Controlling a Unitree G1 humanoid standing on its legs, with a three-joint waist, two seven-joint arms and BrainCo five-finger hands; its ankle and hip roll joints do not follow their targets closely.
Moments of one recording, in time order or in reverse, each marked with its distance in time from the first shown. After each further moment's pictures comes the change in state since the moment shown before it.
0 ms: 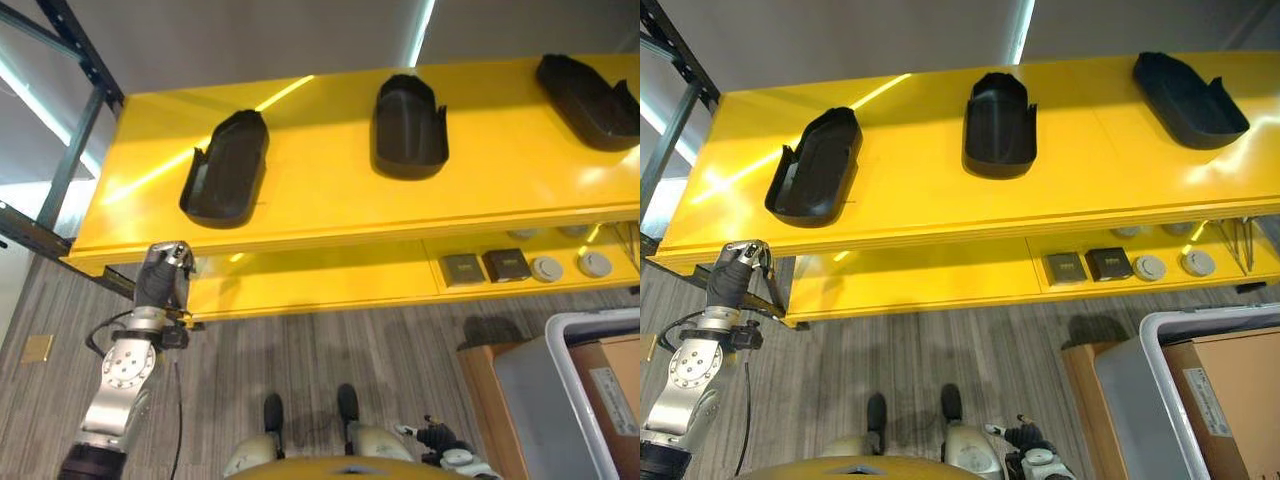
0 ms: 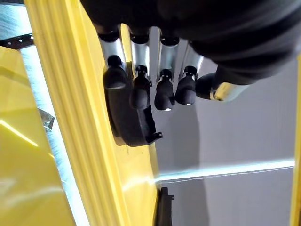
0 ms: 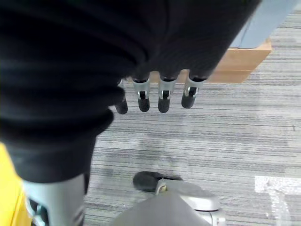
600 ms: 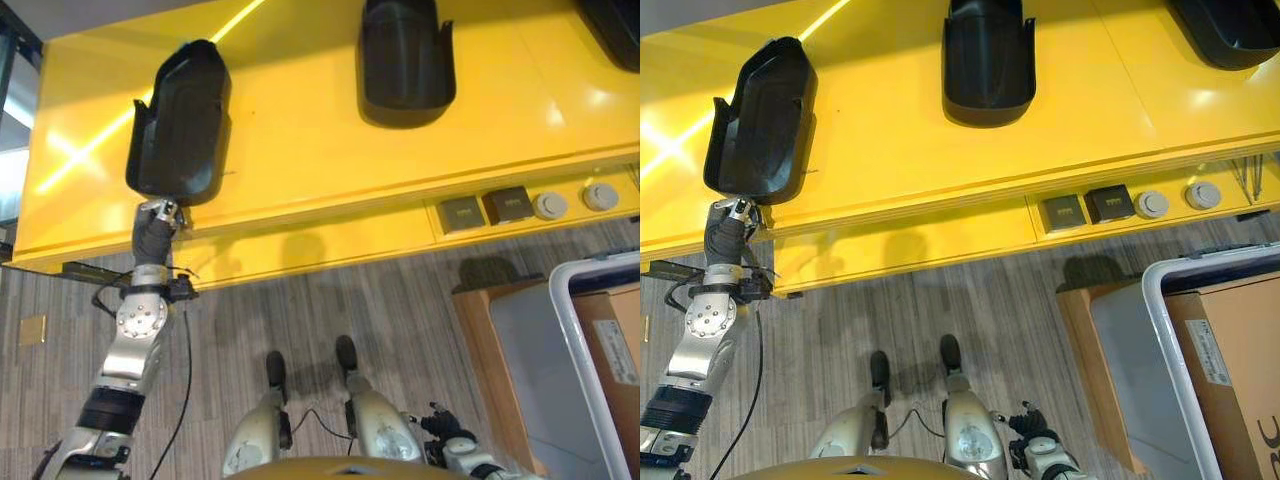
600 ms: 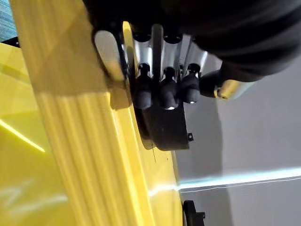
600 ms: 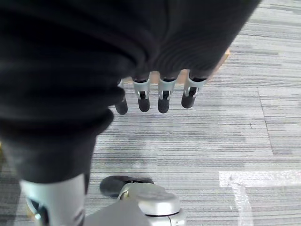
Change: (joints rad) left arm -0.232 -0.033 -0.004 0.134 0.008 -0.027 0.135; right arm -0.032 -0.021 0.000 -0.019 0.003 -0.012 -0.031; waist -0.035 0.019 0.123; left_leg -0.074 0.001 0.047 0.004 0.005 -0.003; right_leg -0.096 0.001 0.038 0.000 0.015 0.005
